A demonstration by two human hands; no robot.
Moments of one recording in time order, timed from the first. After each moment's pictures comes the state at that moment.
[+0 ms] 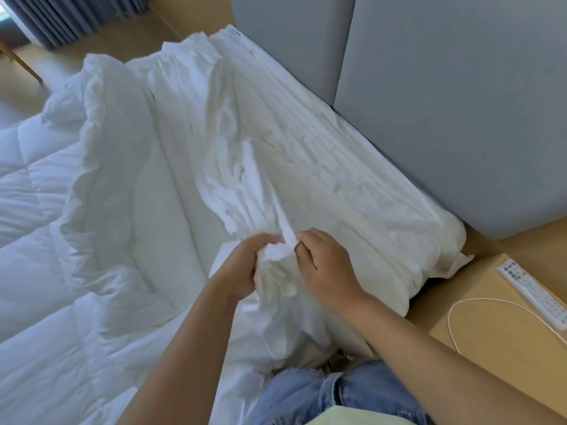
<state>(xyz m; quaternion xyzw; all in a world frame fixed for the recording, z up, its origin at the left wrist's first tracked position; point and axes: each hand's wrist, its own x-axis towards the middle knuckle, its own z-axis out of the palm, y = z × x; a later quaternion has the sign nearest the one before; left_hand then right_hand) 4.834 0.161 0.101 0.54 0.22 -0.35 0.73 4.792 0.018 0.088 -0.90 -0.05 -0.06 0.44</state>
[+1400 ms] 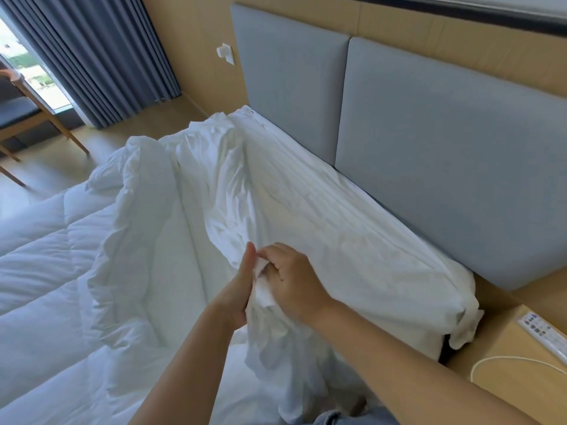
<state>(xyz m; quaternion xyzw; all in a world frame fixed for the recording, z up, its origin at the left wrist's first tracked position) 4.849 0.159 0.141 0.54 0.18 -0.34 0.75 4.838 0.040 0.142 -0.85 -0.14 -0.10 0.50</state>
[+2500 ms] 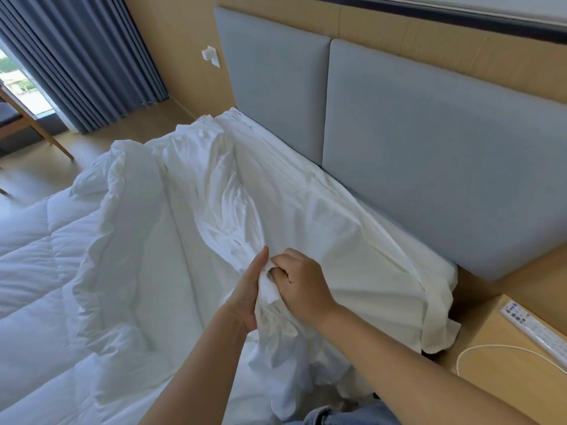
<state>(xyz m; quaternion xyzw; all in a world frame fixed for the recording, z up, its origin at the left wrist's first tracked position) 4.840 0.120 0.138 0.46 0.23 -0.34 0.78 4.826 0.017 0.121 -0.88 -0.07 -0.11 0.46</state>
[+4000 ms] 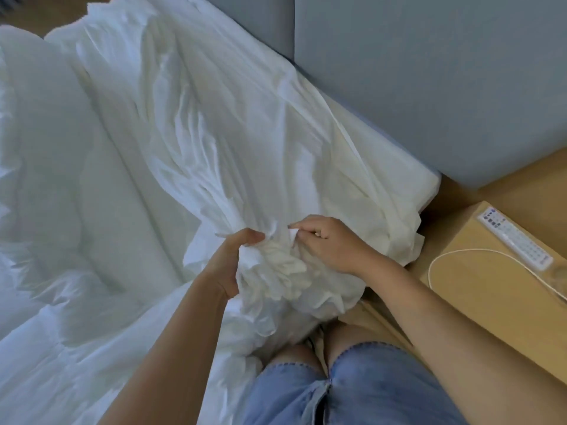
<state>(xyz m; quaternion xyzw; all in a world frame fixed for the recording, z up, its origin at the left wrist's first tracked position) 4.826 0.113 0.066 0.49 0.24 -0.44 0.71 4.796 -0.068 0.070 -0.83 0.05 0.20 0.52</state>
